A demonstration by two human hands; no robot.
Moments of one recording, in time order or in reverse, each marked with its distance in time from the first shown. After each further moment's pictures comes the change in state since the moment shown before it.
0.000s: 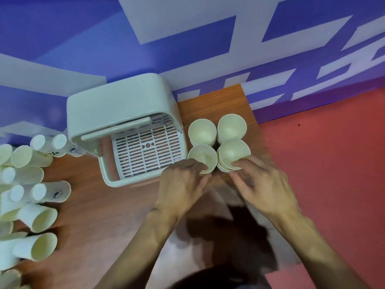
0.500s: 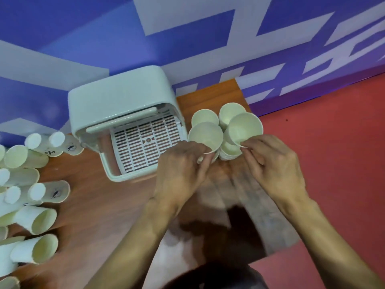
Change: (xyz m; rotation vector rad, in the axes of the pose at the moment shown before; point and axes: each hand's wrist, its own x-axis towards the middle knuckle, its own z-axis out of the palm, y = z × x) left_hand -0.010 -0.003 -0.045 -0.108 0.182 0.128; right_hand -0.005 -0.031 -0.014 -0.011 0.206 -0.058
